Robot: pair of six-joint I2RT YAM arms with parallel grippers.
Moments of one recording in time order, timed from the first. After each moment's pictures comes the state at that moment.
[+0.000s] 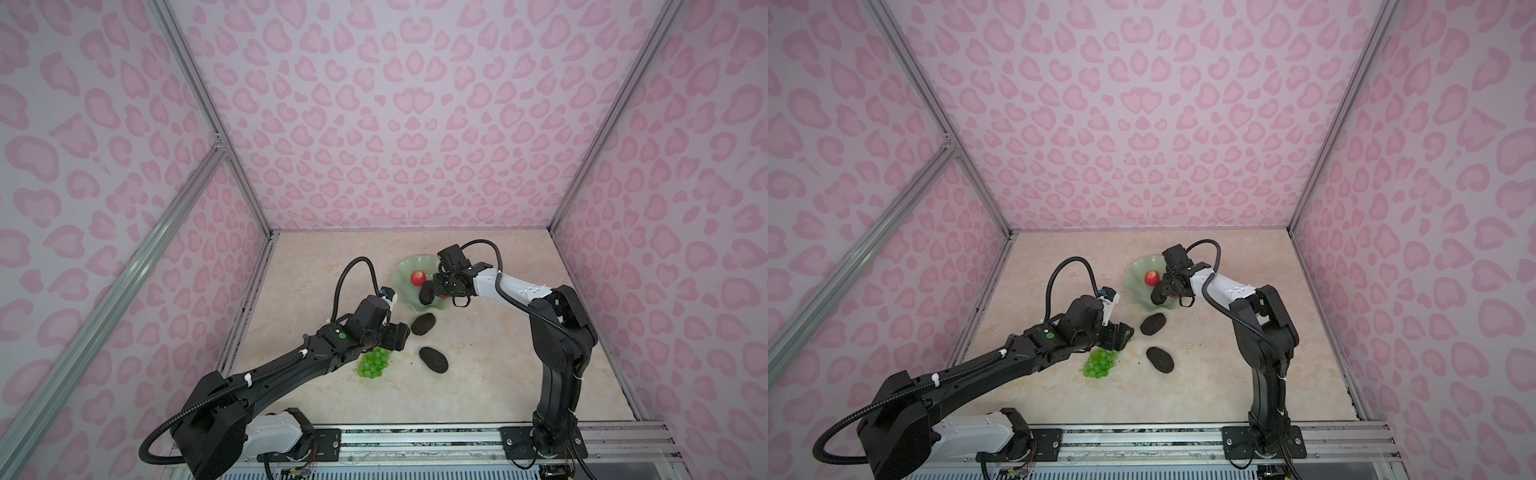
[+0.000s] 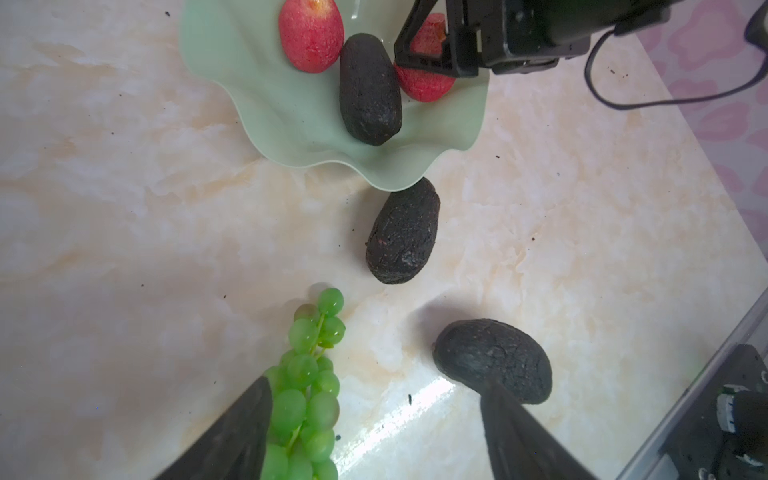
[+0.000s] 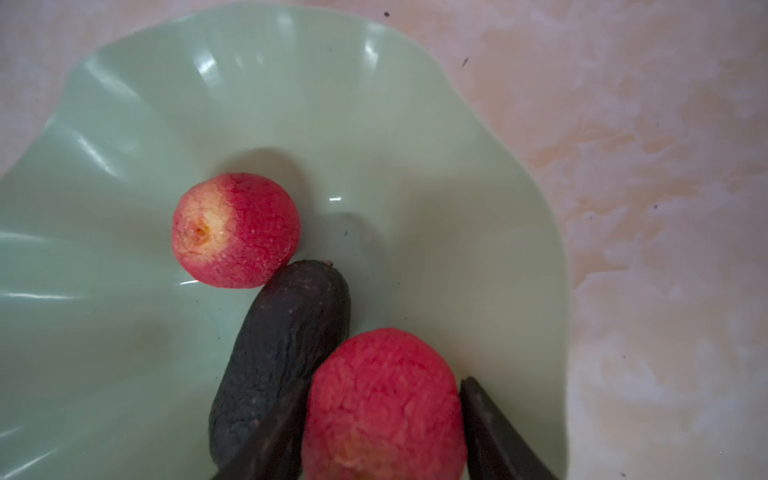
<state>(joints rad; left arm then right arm) -0.76 1.29 0.78 -0.30 0.01 -0.42 0.49 1.94 1.39 -0.47 0.10 0.49</state>
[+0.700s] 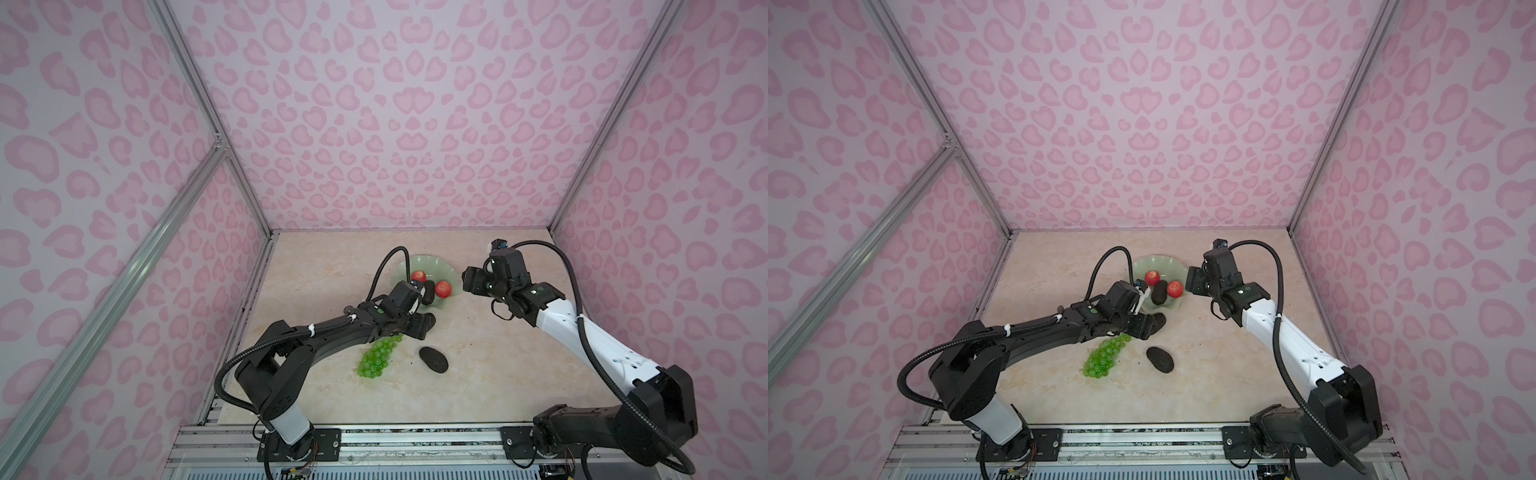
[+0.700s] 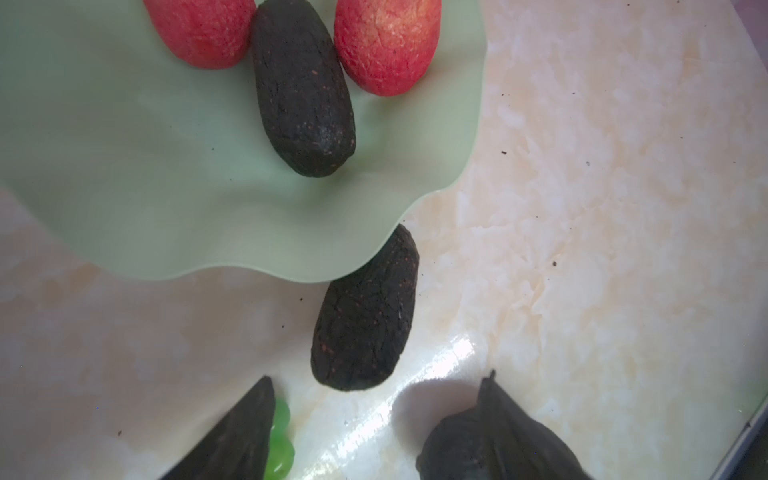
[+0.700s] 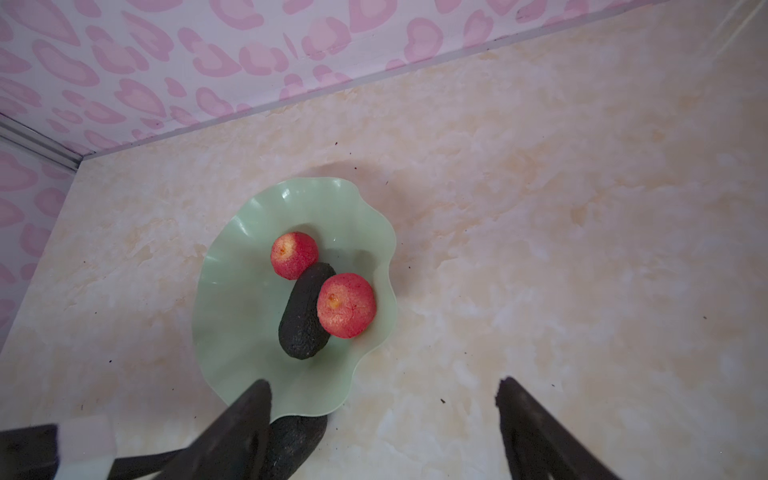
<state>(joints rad) -0.79 1.69 1.06 -0.30 0.05 -0.35 0.40 1.30 1.04 -0.44 0.15 0.49</state>
